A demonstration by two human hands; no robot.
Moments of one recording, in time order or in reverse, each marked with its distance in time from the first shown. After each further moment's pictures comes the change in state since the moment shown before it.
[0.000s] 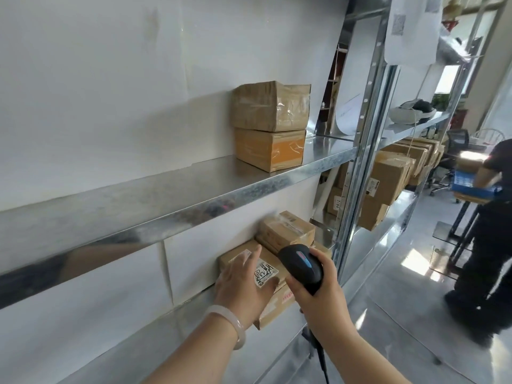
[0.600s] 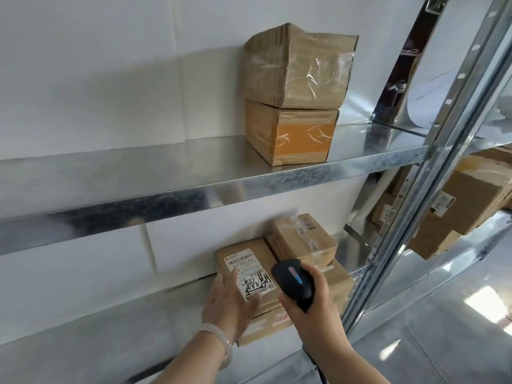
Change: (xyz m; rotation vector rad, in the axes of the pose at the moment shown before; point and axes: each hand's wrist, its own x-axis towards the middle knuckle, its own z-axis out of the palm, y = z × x) left_hand 0.051 -0.027 0.100 -0.101 -0.021 -0.548; right_hand 0.109 0.085 -0.008 -0.100 -0.366 -0.033
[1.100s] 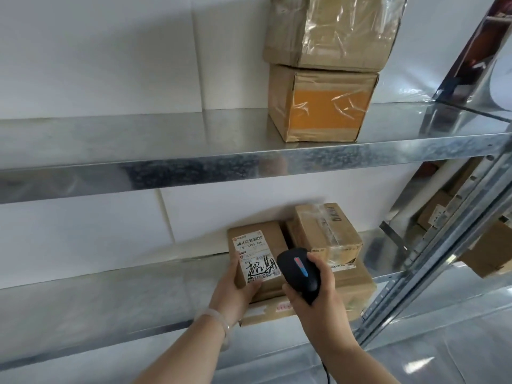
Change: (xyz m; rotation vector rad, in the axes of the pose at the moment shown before) left_hand 0.000 -0.010 0.022 -0.569 0.099 -0.135; right_hand 0.028 0.037 0.002 0.028 -0.136 -0.102
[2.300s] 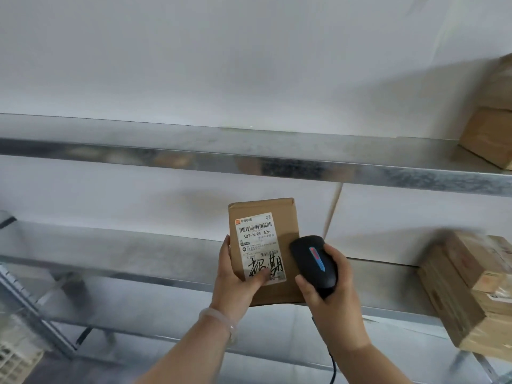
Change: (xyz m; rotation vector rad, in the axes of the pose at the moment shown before) left_hand -0.176 -0.057 -0.282 -0.253 0.516 0.167; right_hand -0.141 -0.179 0.199 0.291 -0.186 -0.320
